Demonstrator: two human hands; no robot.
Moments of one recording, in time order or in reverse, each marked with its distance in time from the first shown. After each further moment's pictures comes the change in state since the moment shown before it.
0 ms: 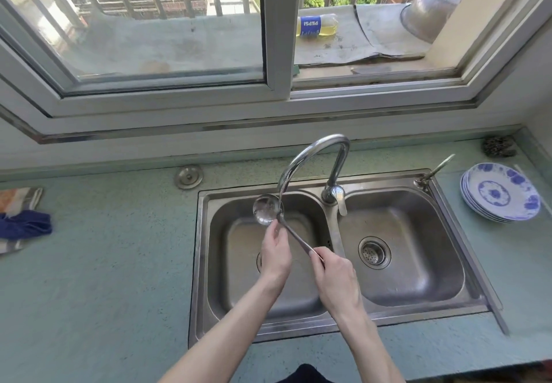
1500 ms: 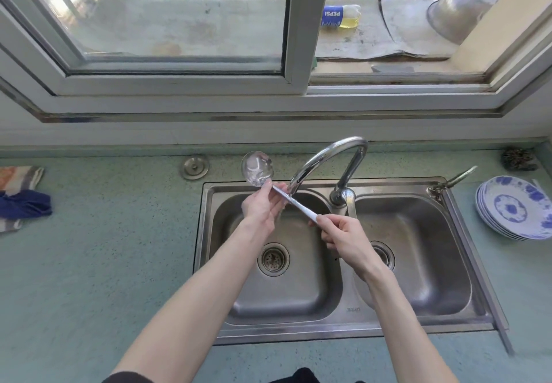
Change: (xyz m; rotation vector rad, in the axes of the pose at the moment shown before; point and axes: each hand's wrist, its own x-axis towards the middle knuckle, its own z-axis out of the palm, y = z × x) left_hand 0.071 0.084 -0.023 -0.703 0.063 -0.270; right_hand 0.086 -0.007 -0.025 0.684 -0.362 0.127
